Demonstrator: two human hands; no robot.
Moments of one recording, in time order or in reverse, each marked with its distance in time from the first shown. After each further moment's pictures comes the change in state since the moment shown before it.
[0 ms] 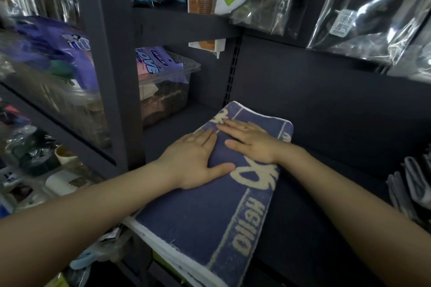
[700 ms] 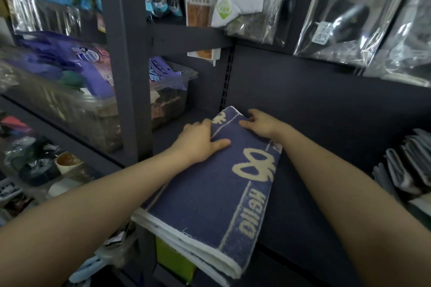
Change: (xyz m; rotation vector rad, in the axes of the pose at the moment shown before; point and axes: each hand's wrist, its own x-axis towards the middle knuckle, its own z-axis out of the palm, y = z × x) left_hand 0.029 -0.001 -0.013 -0.273 0.186 -0.223; right_hand 0.018 0.031 -0.022 0.481 0.229 0.541
